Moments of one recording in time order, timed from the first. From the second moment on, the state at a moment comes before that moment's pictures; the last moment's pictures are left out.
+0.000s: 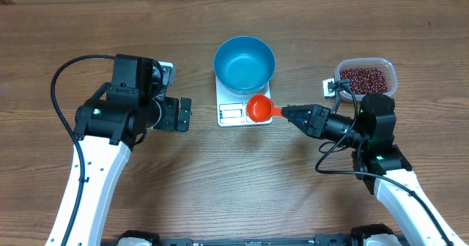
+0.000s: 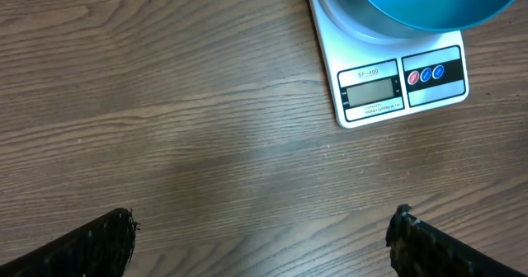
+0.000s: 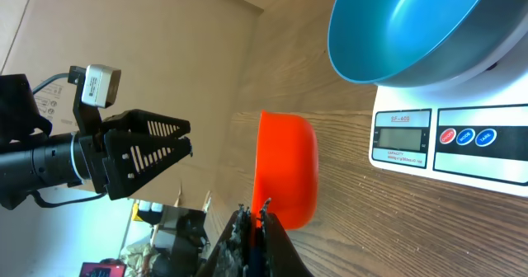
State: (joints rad) left arm -0.17 1.30 1.26 -1.04 0.06 -0.02; right arm 0.12 1.16 0.54 0.22 -0.94 0.81
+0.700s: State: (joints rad) left arm -0.17 1.30 1.26 -1.04 0.06 -0.02; right arm 0.12 1.16 0.54 0.22 -0.93 0.81
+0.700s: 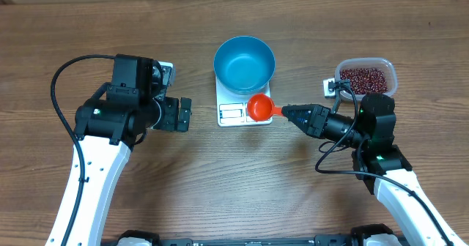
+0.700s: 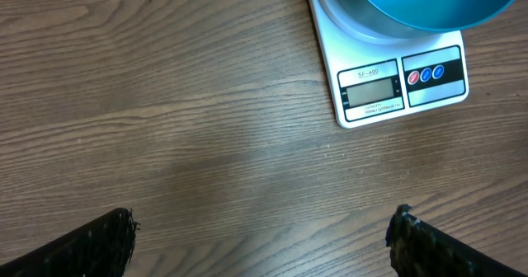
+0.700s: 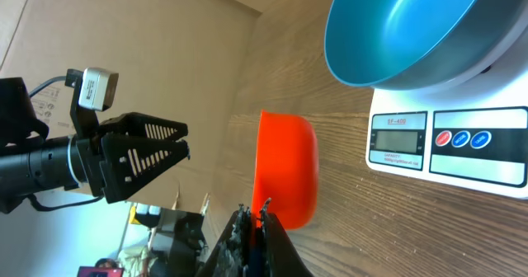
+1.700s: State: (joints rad) left arm -0.17 1.30 1.26 -1.04 0.06 -0.02; right arm -0.09 1.16 0.78 -0.15 -0.84 0.62
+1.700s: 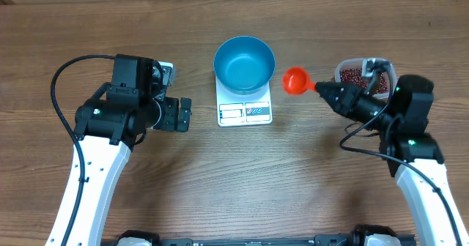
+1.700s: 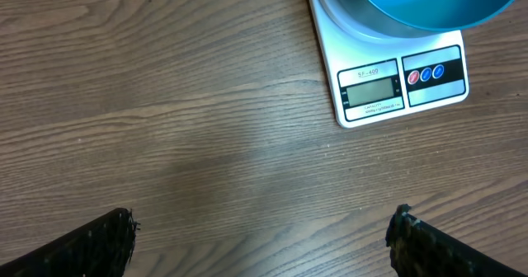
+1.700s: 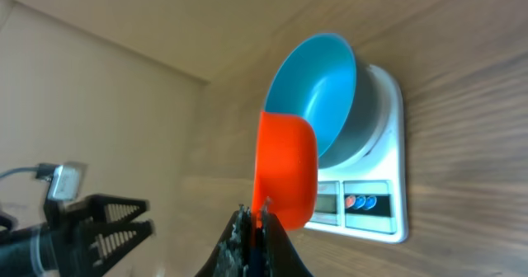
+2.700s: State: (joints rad) left arm -0.17 1.30 1.26 -1.04 0.06 -0.02; right arm -0.09 1.16 1.00 -0.52 -0.05 0.25
